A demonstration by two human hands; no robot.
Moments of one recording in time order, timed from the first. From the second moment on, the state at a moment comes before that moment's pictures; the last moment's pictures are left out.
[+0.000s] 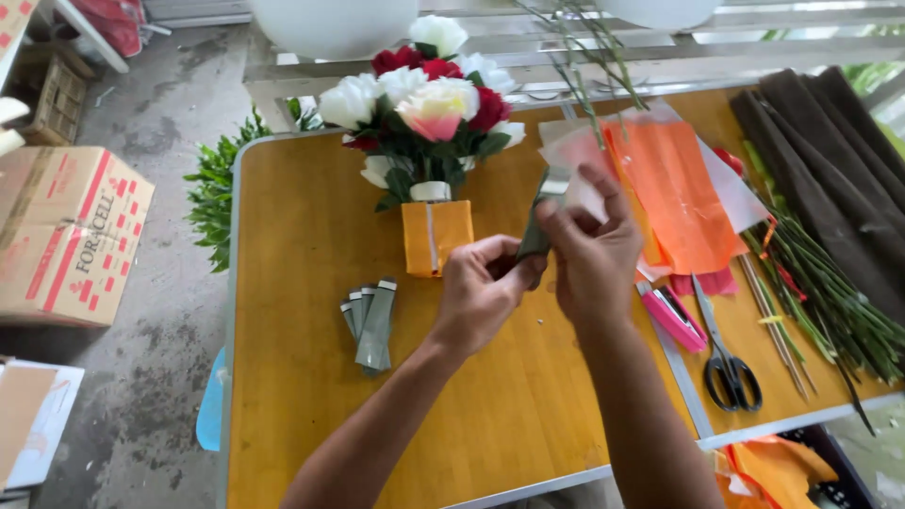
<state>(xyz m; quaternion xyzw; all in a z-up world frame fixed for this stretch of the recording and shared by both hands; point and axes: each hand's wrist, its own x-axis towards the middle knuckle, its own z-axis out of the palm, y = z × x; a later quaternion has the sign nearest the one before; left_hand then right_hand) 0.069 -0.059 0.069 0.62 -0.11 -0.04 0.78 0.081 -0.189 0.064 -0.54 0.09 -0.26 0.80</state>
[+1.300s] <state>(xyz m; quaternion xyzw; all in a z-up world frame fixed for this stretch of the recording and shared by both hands) 0.099 -0.028 0.091 0.55 -0.17 -0.07 0.81 0.129 -0.176 0.112 -0.57 -0.08 -0.28 0.77</state>
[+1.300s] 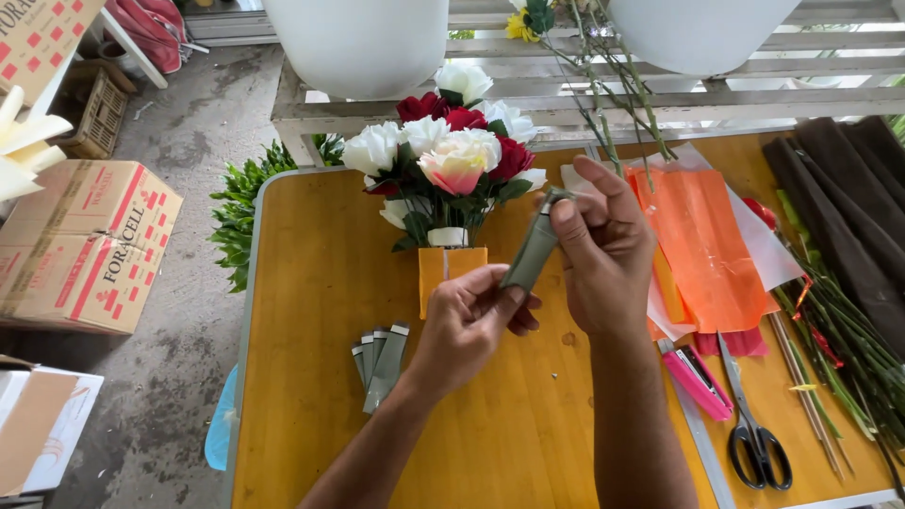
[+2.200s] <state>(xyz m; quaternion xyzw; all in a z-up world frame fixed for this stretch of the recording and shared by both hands) 0.106 -0.006 0.093 0.48 -0.29 -0.21 0.80 0.131 -0.181 0.103 -0.59 -0.06 -0.31 0.74</state>
